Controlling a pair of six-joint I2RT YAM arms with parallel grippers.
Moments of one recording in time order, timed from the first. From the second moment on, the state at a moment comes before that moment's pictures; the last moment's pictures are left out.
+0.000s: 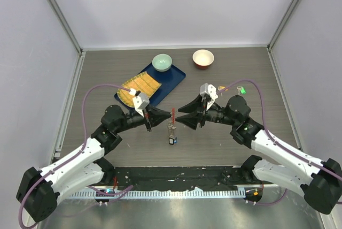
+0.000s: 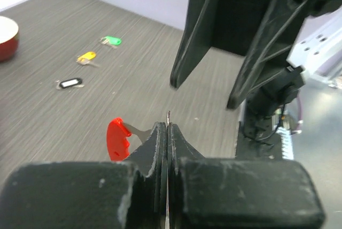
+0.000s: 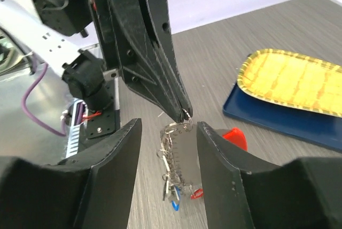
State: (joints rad) left arm -0.66 0.85 0.47 0.48 0.59 -0.26; right arm 0.72 0.95 0.59 0.44 -0.66 0.21
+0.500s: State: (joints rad) left arm -0.86 0.90 0.42 0.32 0.31 0.15; right arm 0.71 0.87 0.69 -0.08 -0.10 0.23
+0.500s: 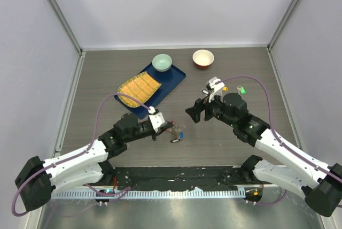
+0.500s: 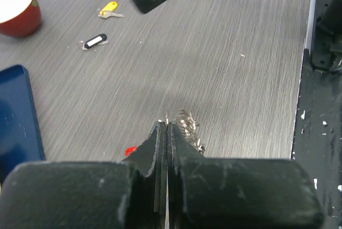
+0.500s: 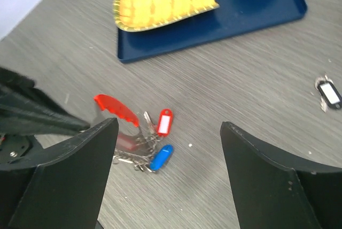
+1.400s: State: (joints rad) left arm -1.04 0.93 0.58 -0.01 0.06 0.43; right arm 0.59 1.04 0.72 -0.15 -0.09 0.23
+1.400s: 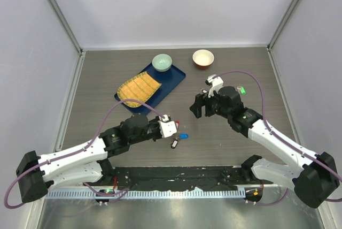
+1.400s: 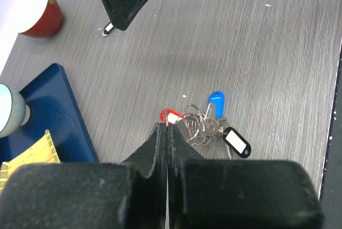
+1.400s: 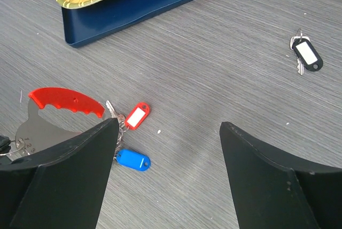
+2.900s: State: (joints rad) left arm -1.04 0.76 0.50 -0.01 0.09 0.53; right arm 0.58 1.10 0.65 0.06 -0.44 0.10
